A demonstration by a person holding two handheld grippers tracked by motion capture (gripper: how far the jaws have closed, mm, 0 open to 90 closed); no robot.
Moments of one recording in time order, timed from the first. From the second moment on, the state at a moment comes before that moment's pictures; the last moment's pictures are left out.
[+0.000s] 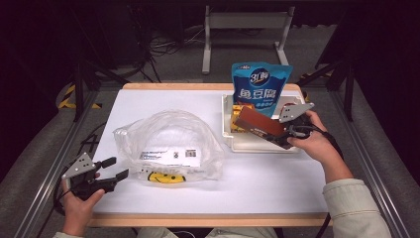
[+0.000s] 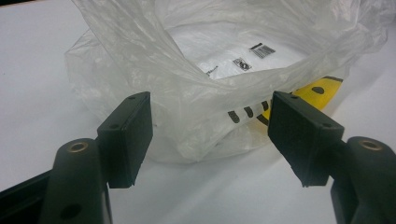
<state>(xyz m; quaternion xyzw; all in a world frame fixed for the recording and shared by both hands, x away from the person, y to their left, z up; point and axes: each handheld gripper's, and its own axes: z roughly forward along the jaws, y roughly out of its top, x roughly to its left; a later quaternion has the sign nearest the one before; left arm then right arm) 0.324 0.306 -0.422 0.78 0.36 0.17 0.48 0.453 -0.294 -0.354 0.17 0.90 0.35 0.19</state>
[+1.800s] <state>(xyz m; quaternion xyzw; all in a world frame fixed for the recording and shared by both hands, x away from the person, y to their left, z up) 0.323 0.308 -0.421 0.78 0.37 0.17 0.48 0.472 -0.282 -0.388 0.14 0.94 0.25 0.18</state>
